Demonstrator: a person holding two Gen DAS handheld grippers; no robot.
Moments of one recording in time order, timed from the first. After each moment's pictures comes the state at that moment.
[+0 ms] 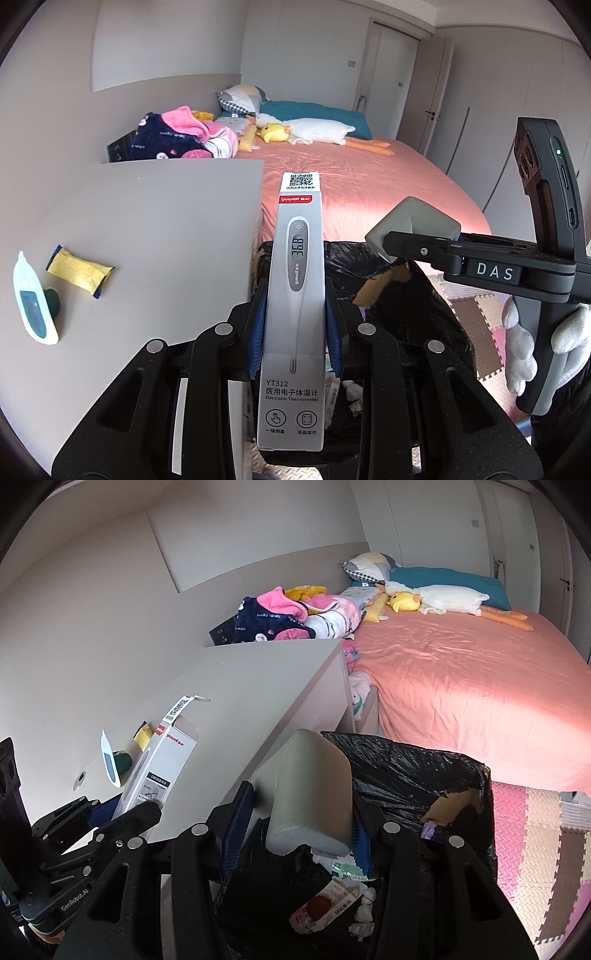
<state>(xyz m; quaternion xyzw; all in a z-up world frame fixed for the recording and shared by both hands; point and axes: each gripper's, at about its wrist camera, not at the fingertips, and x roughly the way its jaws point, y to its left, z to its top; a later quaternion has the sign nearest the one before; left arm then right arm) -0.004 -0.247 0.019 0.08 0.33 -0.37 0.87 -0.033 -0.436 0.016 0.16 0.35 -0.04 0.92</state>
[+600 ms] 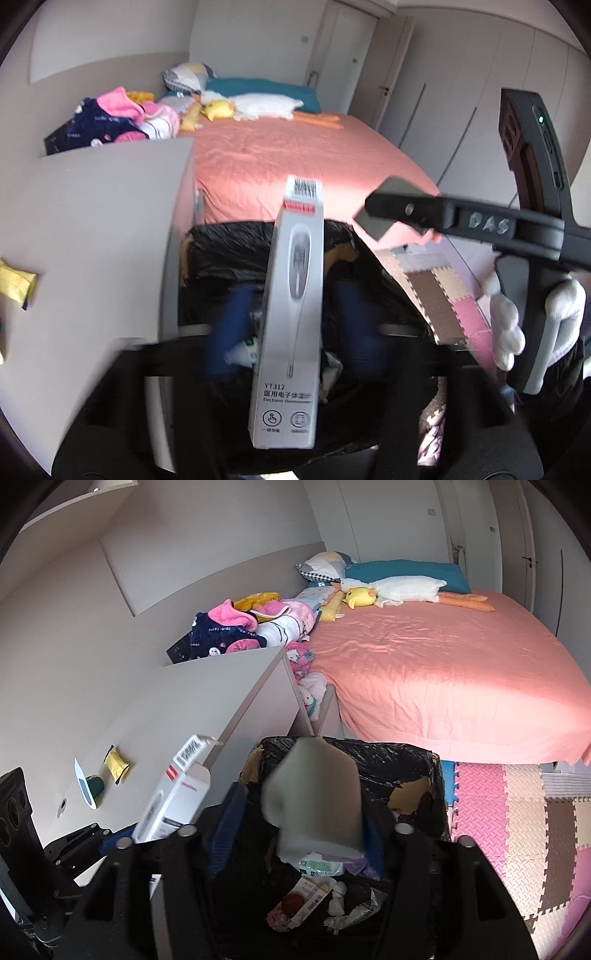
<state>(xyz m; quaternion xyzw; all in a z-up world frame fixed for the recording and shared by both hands) -0.012 -0.296 0.004 0.09 0.37 -0.45 0.81 -0.059 -0.487 0.020 0.19 0.34 -0.12 0.91</state>
